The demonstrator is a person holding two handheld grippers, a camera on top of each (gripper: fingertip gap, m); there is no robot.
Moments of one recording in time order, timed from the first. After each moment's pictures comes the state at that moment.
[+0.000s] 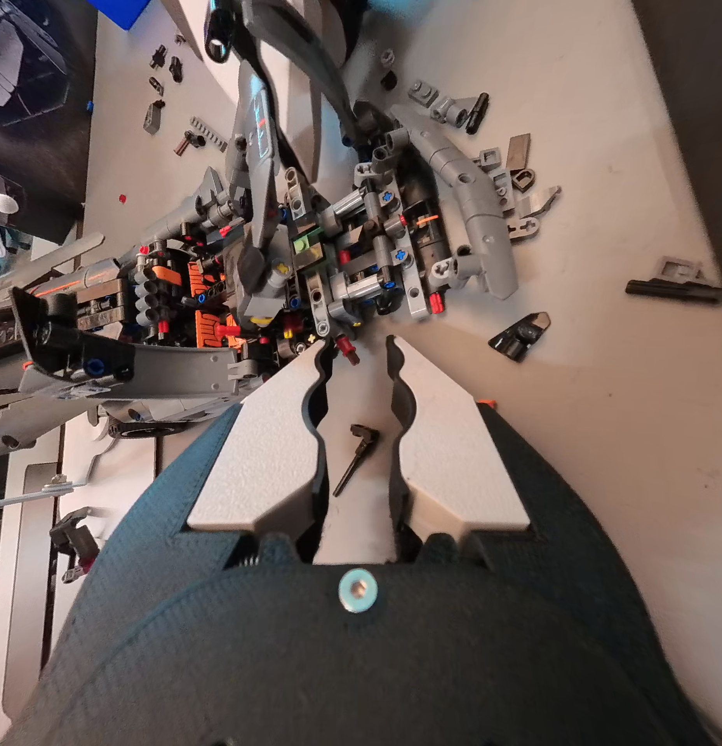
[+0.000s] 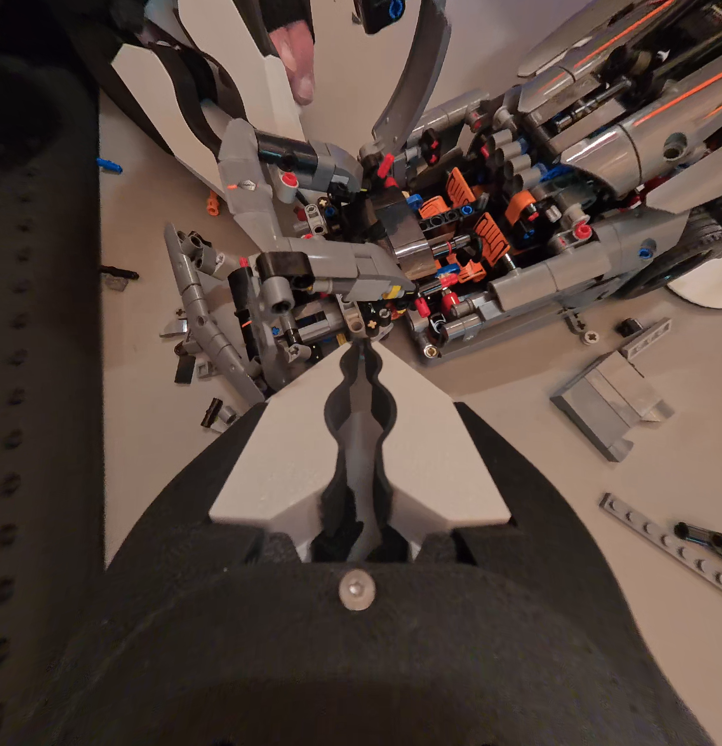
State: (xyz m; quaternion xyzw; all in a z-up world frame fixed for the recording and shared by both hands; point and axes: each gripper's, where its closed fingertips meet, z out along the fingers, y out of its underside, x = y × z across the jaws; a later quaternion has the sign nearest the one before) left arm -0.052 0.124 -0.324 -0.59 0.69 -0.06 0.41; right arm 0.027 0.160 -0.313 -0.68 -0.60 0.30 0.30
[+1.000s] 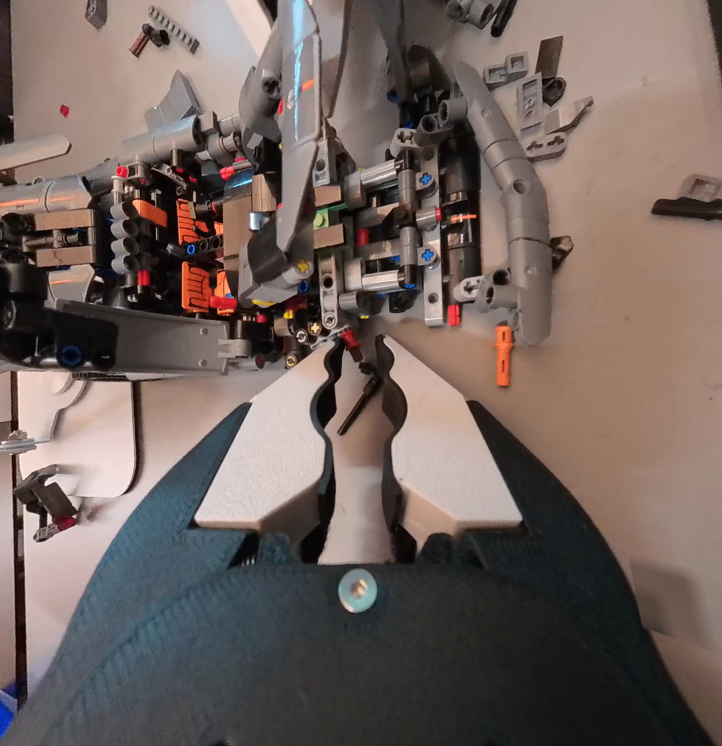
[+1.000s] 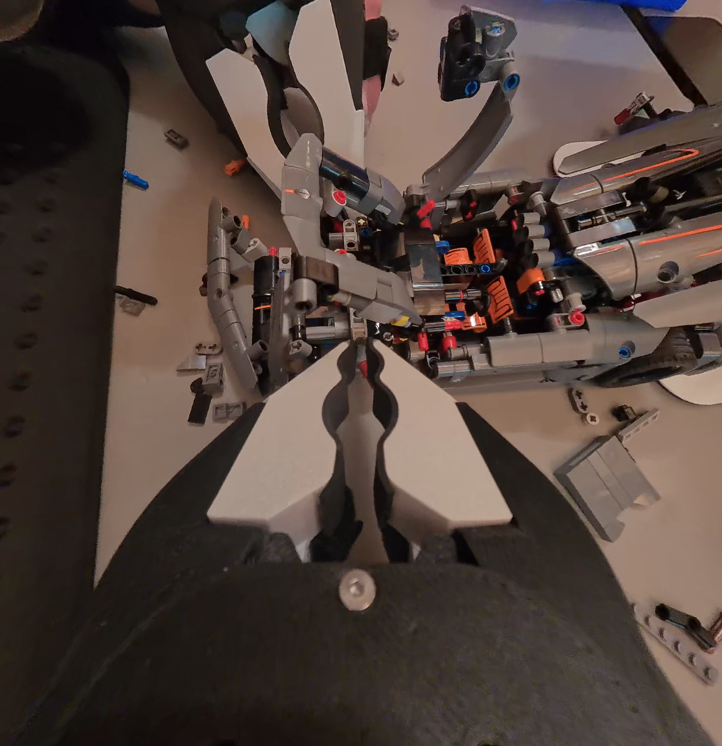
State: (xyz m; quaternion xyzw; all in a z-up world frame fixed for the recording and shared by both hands) left arm -0.084 0.131 -0.332 -0.63 0.69 -0.06 0.35; right arm -0.006 0.138 -0.300 -0.63 -0.64 0.28 0.34
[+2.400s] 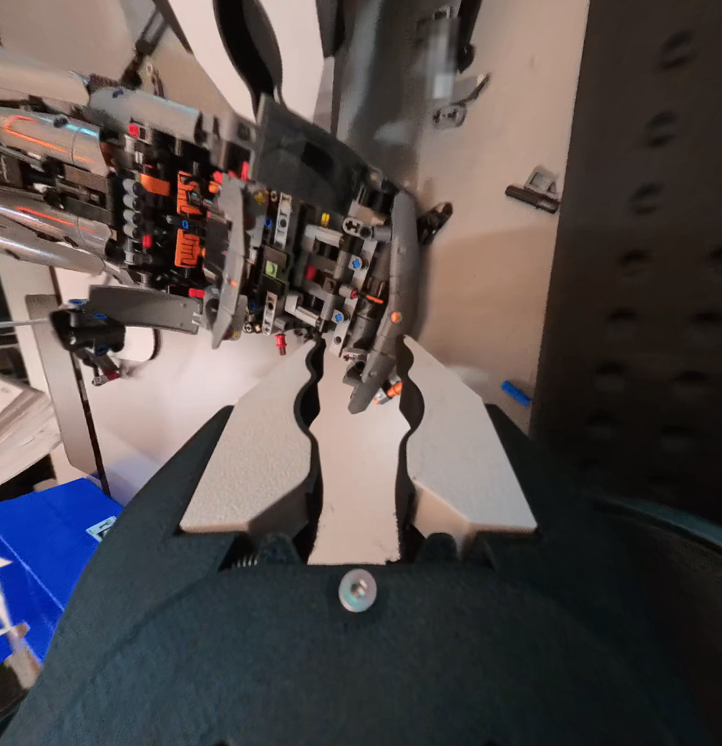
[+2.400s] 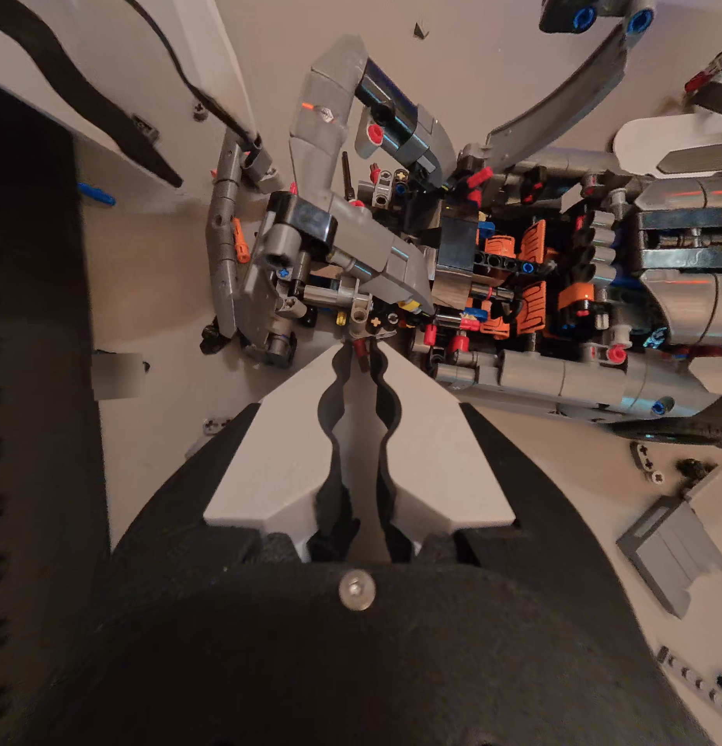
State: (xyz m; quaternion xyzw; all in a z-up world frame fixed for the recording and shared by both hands) left arm -0.114 0.066 -0.294 -0.70 0.66 0.08 0.27; right arm -0.052 0.121 -0.323 -0.66 -0.65 0.22 0.31
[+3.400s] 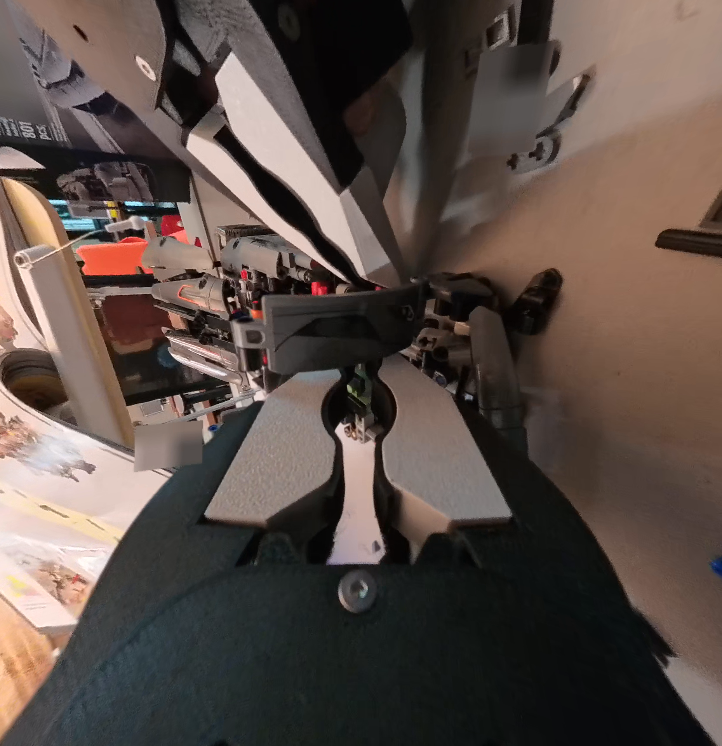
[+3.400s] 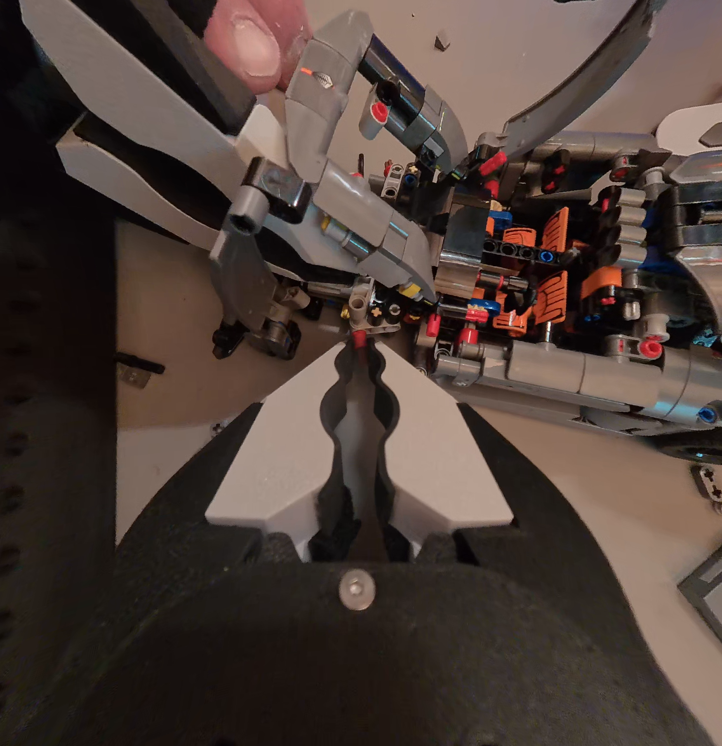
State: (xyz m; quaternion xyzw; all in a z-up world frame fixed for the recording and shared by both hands) left arm -0.067 0.121 -0.304 -0.54 0.71 0.24 0.38; right arm -0.055 0.117 -0.329 -0.65 -0.64 0.28 0.30
